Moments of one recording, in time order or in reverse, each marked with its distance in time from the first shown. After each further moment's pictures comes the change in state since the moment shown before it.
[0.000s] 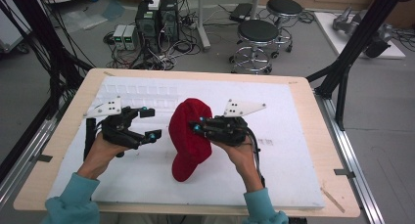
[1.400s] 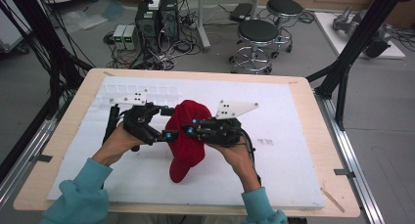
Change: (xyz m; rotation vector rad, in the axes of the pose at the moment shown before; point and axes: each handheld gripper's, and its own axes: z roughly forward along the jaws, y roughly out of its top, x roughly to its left) left arm 0.003 0.016 0.048 0.103 -0.180 -0.048; right arm 0.008 0.006 0.012 0.029 0.047 -0.050
